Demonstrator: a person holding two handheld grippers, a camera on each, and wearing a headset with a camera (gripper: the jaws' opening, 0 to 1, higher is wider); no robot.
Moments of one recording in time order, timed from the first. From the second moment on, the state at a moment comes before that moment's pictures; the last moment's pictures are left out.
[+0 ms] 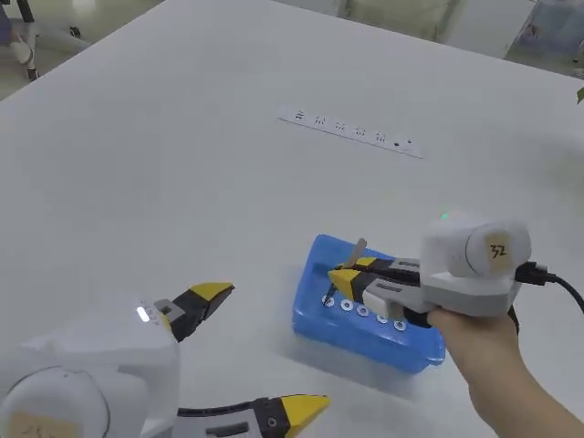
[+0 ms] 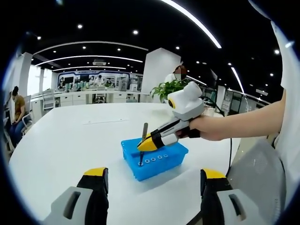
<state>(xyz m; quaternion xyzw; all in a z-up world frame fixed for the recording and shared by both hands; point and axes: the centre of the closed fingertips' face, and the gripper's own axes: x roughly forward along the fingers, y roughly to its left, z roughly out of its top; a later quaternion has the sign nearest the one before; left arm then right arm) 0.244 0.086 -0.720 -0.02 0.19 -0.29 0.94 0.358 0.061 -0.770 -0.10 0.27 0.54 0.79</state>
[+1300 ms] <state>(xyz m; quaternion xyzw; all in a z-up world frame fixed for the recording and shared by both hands) 0.220 0.014 -0.689 0.01 0.23 -0.54 0.81 0.219 0.009 -0.755 -0.27 0.25 0.64 0.68</state>
